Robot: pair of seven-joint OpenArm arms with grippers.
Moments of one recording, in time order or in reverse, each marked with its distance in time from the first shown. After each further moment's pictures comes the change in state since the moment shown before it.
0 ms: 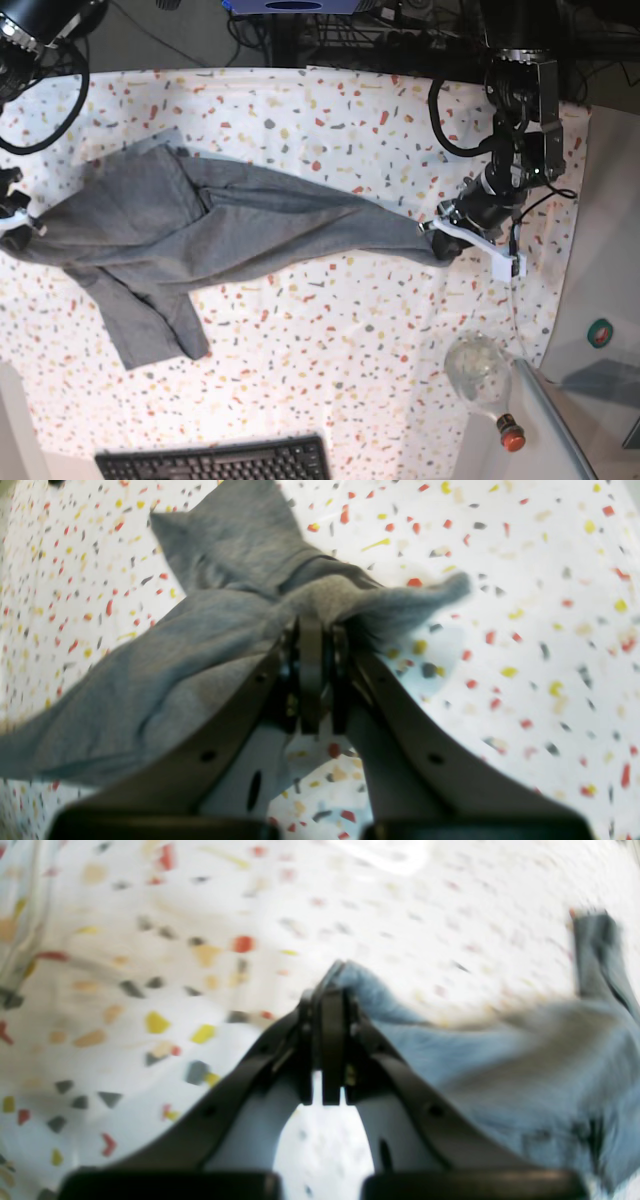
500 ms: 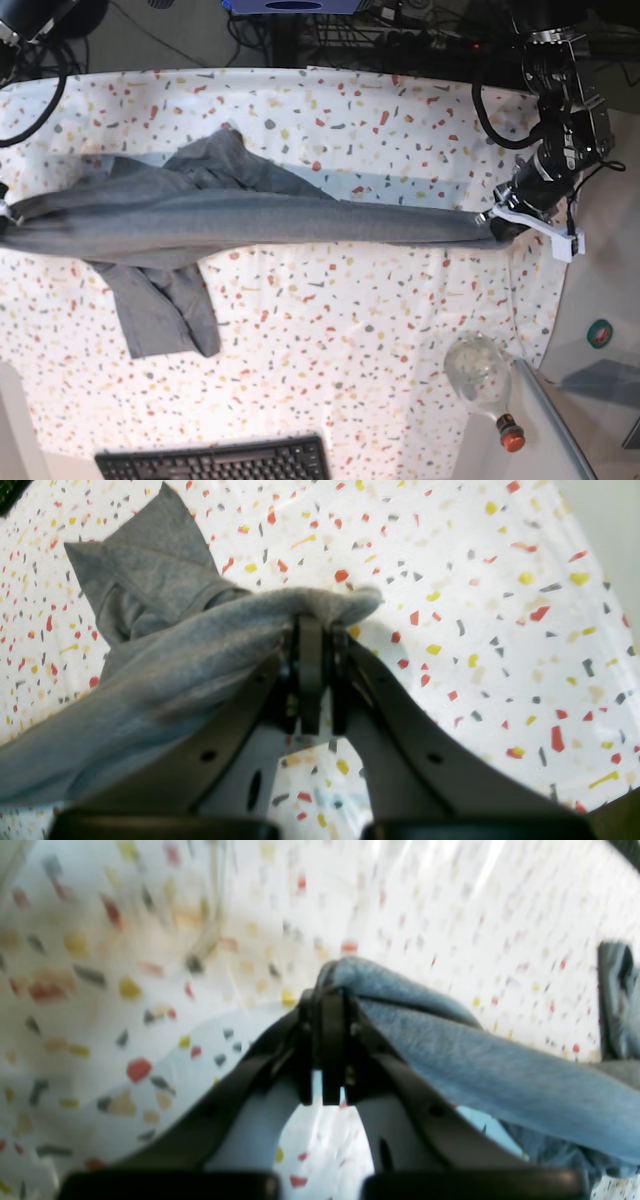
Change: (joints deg) left arm 2.6 -0.8 -13.0 5.0 -0.1 0.2 8.3; right arm -1.0 3.0 1.3 -0.1 -0.2 -0.9 -2.1
